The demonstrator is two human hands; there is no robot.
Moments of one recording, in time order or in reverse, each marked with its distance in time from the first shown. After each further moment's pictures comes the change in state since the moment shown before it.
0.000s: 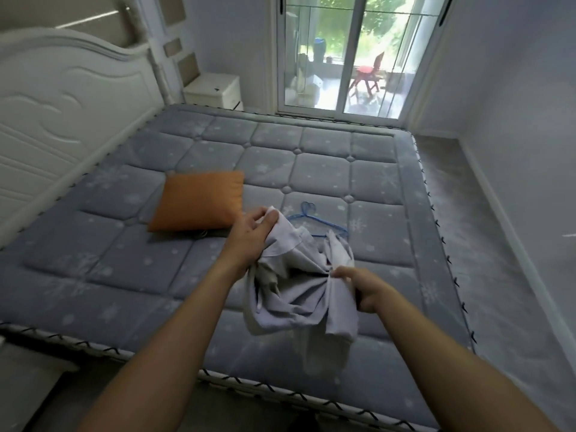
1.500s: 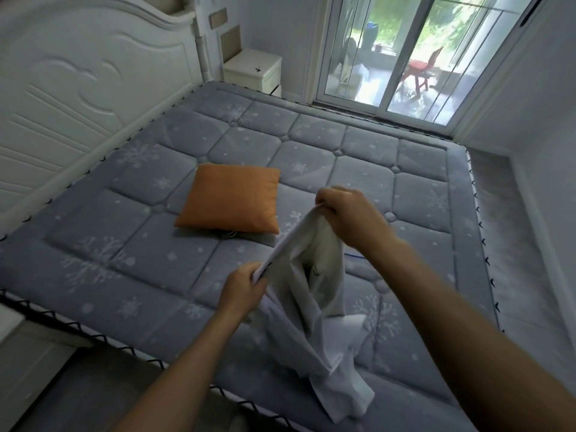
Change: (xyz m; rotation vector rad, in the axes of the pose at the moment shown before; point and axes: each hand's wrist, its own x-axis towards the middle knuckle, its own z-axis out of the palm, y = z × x) left_hand 0.061 -0.149 -0.116 0.500 0.127 -0.134; right_hand -0.011 -0.222 0.174 -1.296 0.271 -1.394
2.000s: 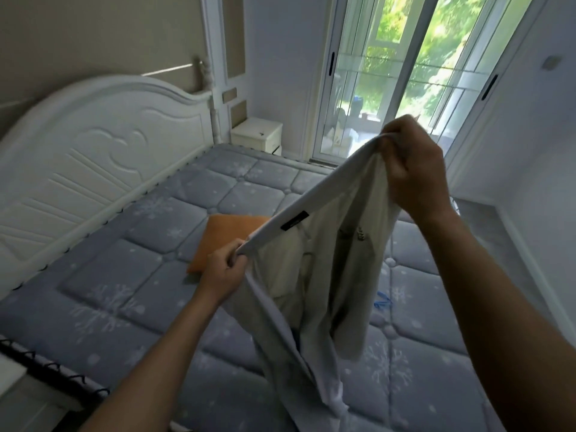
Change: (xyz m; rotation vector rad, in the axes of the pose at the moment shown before) left_hand 0.027 0.055 -0.138 -0.166 0.157 0.350; right_hand 0.025 -0.061 -0.154 0.147 0.682 -0.034
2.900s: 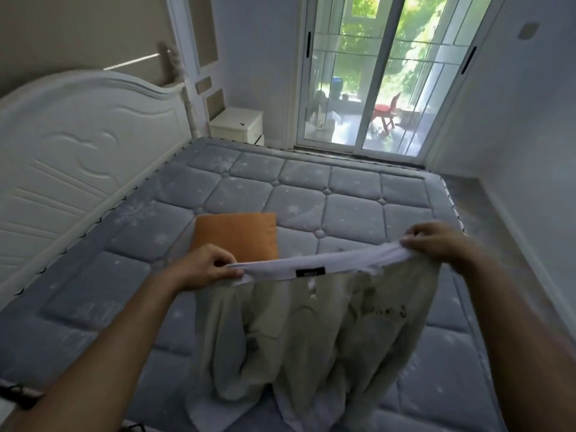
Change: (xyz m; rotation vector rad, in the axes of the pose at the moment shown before) left_hand 0.082 -0.031 -0.055 0.305 -0.702 -0.017; right_hand -0.092 0.129 0.000 -0.007 -0.615 0.923
